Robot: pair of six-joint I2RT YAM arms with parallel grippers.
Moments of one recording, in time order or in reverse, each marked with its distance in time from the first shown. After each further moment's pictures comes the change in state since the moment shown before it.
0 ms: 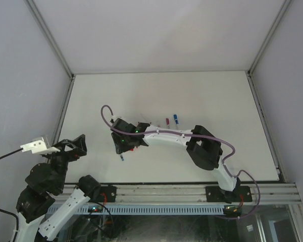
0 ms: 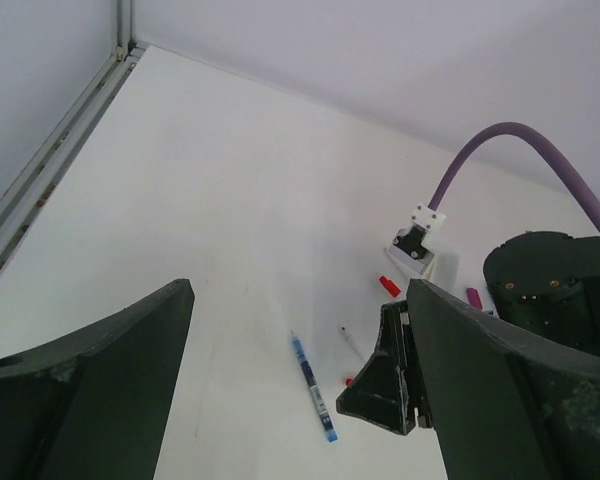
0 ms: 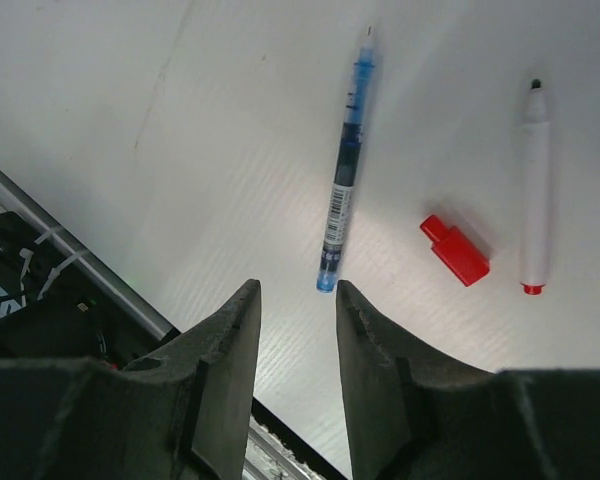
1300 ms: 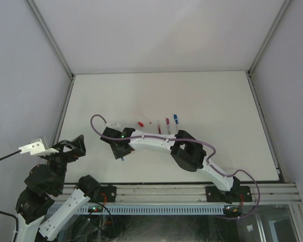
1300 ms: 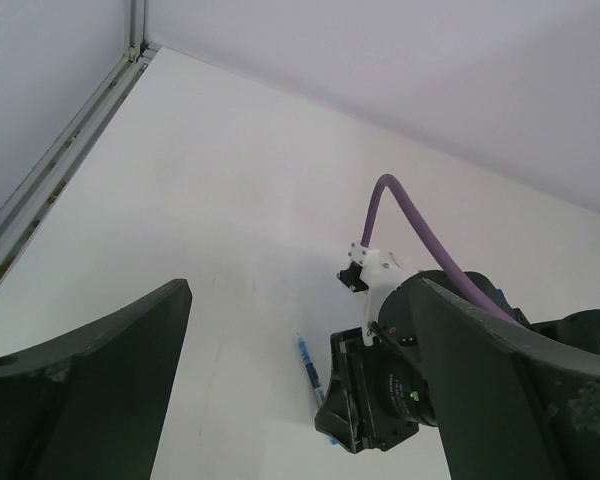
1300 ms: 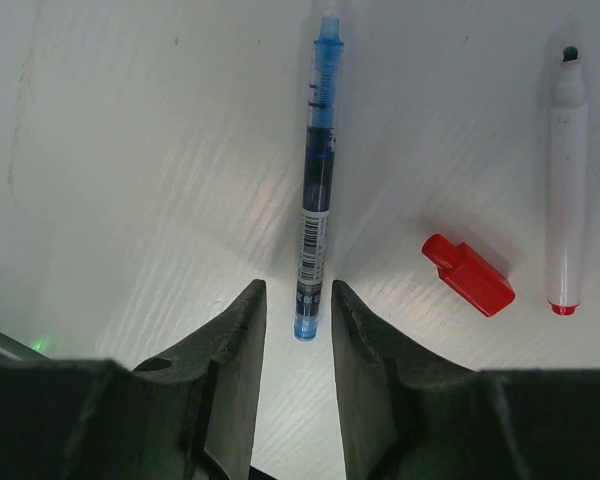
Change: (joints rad) left arm 0.000 -0.019 0.000 -0.019 -0.030 -0.014; right arm 0.083 0.238 0.296 -0.264 0.154 0.048
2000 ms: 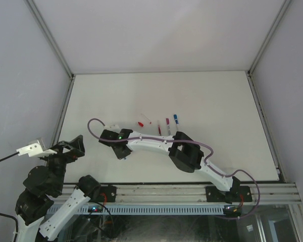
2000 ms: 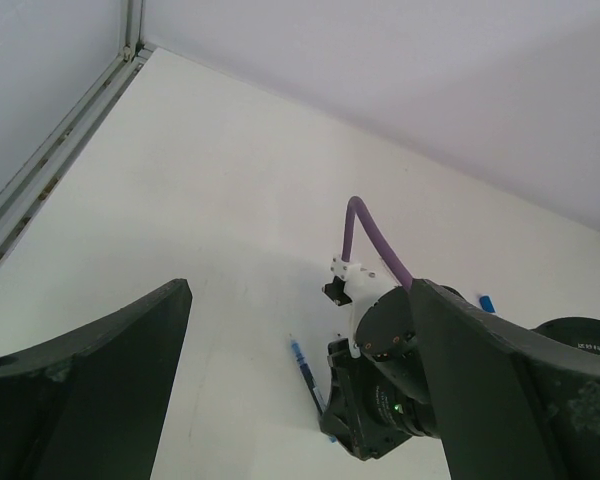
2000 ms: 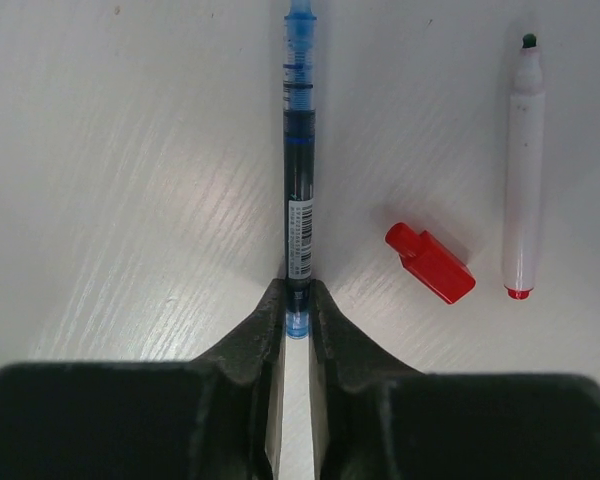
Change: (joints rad) left arm 0.000 -0.018 0.000 0.000 -0.005 -0.025; right arm 0.018 0.047 0.072 -0.114 0.081 -0.063
